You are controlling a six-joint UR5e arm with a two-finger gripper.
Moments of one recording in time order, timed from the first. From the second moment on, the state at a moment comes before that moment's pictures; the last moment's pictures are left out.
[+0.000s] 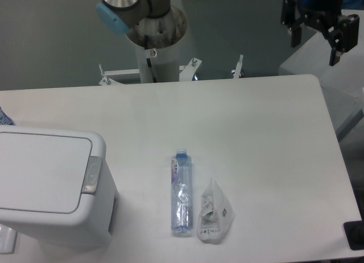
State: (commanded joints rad) arm 2.83 -1.68 -1.27 -1.45 1.54 1.74
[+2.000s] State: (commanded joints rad) arm 2.29 -1.81 -1.27 -1.15 1.27 0.50
